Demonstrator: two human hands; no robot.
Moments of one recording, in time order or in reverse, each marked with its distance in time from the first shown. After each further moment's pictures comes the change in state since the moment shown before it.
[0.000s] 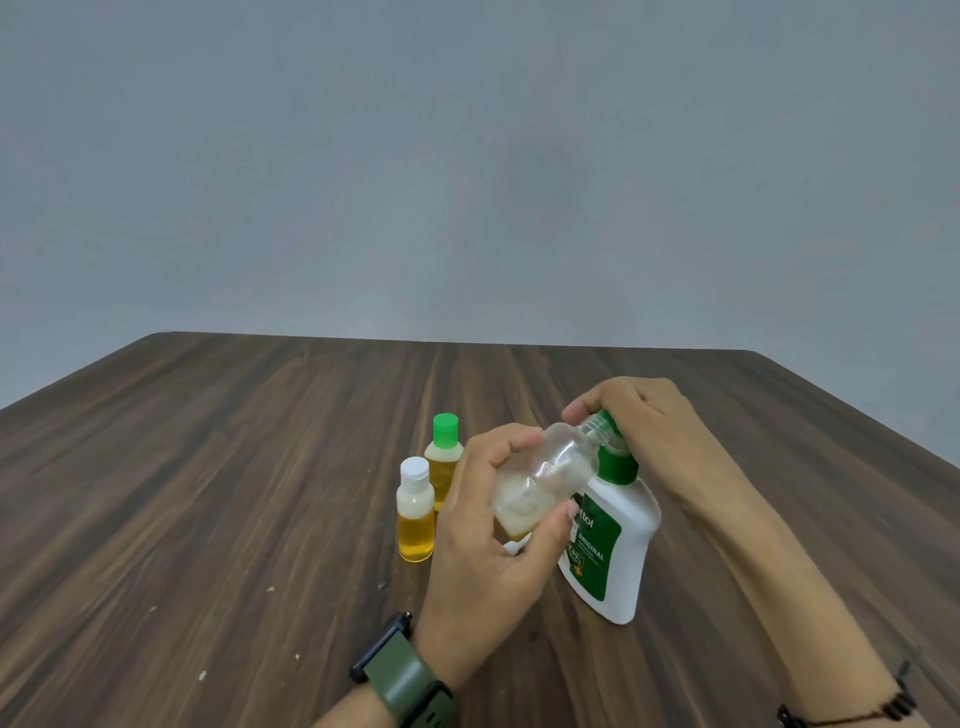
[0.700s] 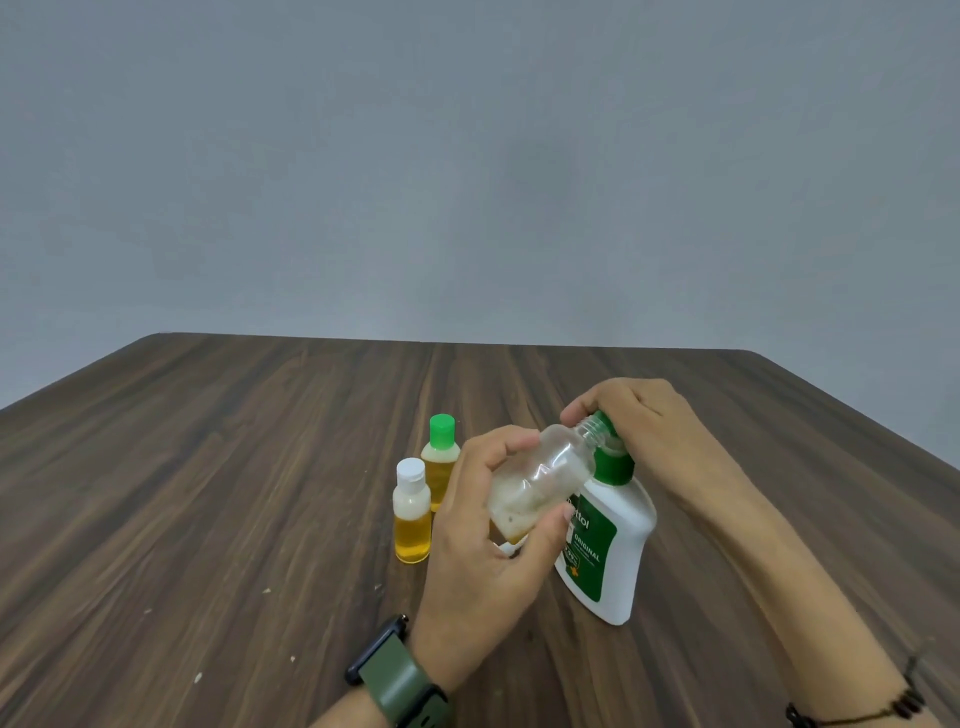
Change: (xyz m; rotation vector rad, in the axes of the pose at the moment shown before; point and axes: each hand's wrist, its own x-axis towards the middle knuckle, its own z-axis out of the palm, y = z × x) left_hand 0.000 0.000 0.001 -0.012 0.002 0.017; right_hand -0.002 -0.002 -0.004 -0.031 -0.012 -0.019
